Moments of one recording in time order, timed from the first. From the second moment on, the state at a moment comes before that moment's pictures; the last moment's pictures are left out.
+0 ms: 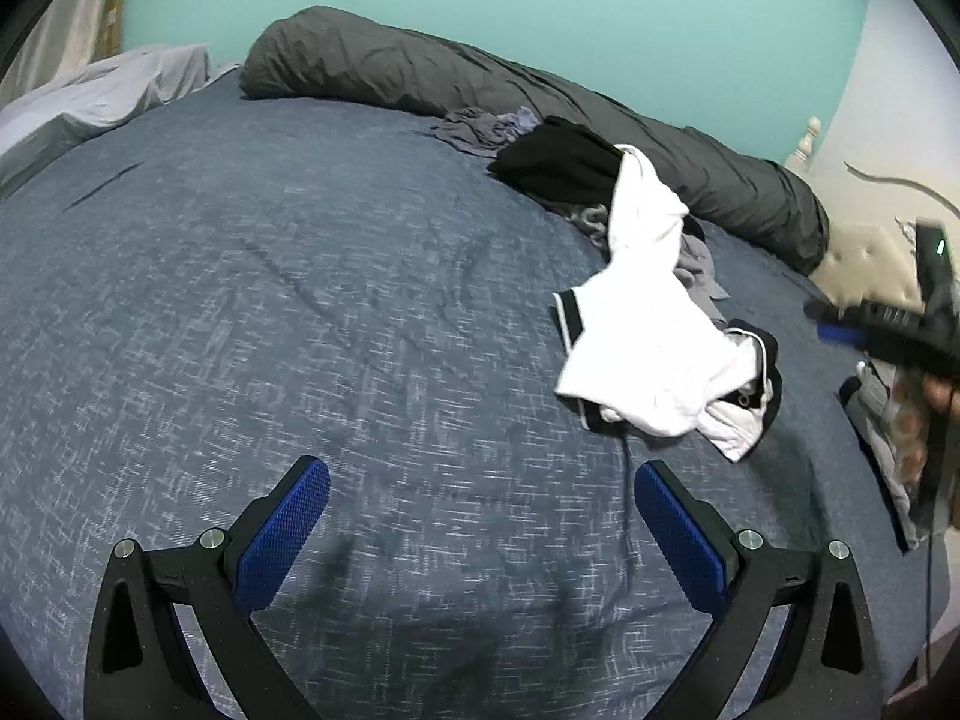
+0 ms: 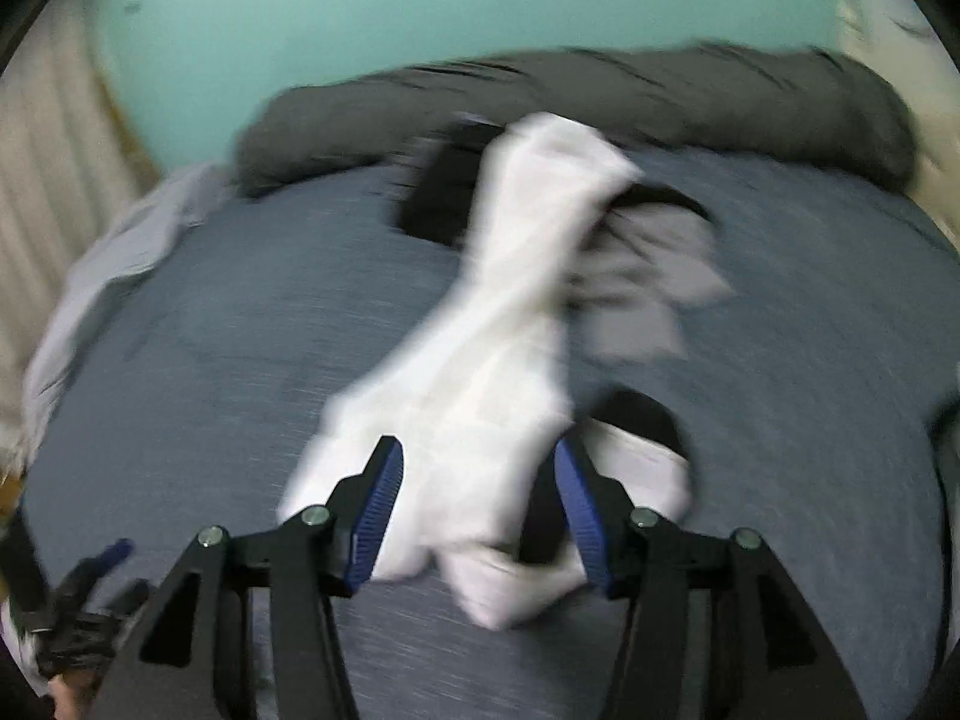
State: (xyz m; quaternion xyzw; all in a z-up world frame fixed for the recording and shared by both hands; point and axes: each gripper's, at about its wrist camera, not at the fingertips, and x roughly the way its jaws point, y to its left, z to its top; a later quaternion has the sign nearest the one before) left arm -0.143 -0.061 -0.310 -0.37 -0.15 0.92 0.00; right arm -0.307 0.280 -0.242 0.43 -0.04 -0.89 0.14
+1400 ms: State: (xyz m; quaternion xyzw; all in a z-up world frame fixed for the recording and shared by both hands) left arm -0.333 0.121 -0.350 -0.48 0.01 0.87 0.13; right arm -0.302 0.360 -0.363 0.46 -0.26 -0.84 0.11
